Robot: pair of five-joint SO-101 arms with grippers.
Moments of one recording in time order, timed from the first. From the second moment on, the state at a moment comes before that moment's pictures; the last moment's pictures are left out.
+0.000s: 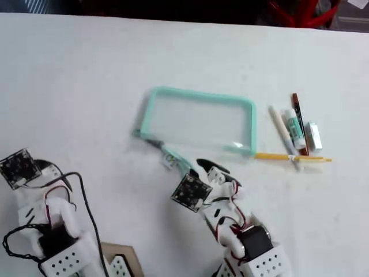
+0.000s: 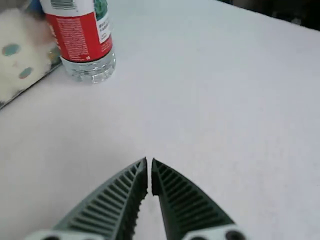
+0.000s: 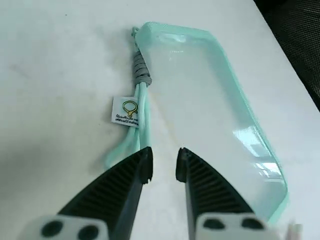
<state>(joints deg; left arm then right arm) -36.8 -104.0 95.6 47.4 1.0 -29.4 -102.8 93.7 49.4 40.1</state>
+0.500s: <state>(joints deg) -33.7 -104.0 95.4 48.8 -0.7 -38.8 -48.3 56.3 48.4 39.4</state>
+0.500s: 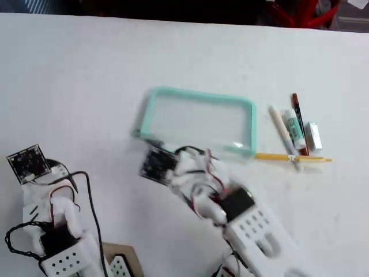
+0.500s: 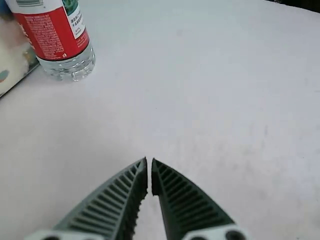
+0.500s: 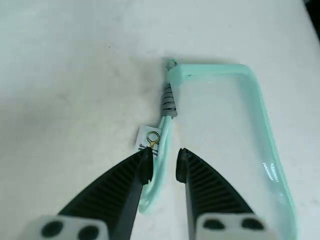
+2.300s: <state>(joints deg) -30.4 -104.0 95.4 48.9 0.3 -36.2 30.3 -9.7 68.7 30.9</state>
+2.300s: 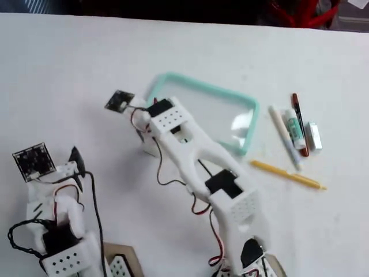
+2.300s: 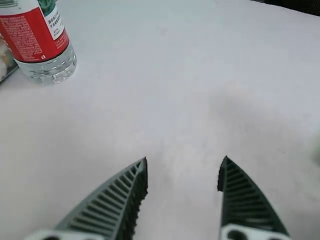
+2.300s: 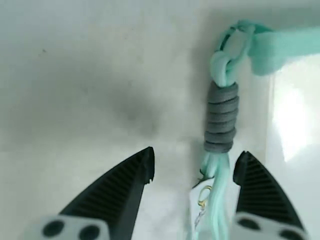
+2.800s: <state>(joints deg) -30.4 -104.0 95.4 48.9 0.3 -37.1 42.9 -25.7 68.0 31.1</state>
